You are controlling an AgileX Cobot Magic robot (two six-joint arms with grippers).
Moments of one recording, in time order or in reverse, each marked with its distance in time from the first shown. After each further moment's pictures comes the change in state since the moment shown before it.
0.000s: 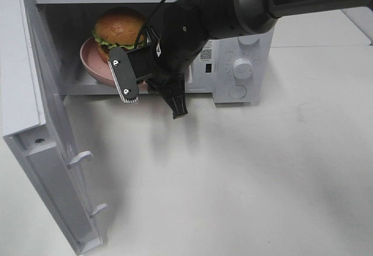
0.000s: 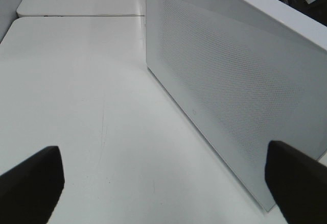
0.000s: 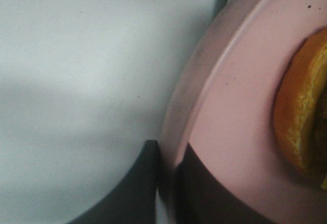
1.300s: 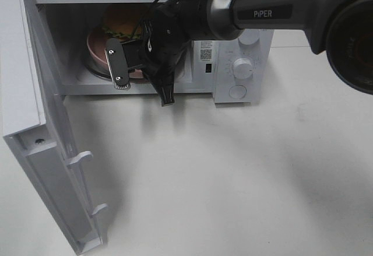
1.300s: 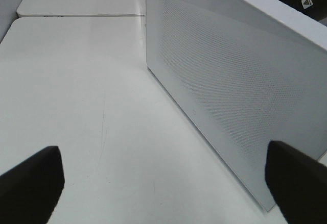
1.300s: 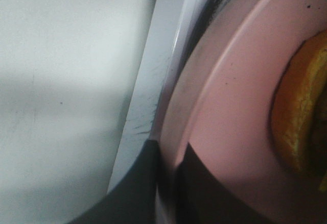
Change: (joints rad) left arm 0.000 0.000 0.000 0.000 0.000 0.000; right arm -0.025 0.177 -0.252 -0.101 0.032 0.132
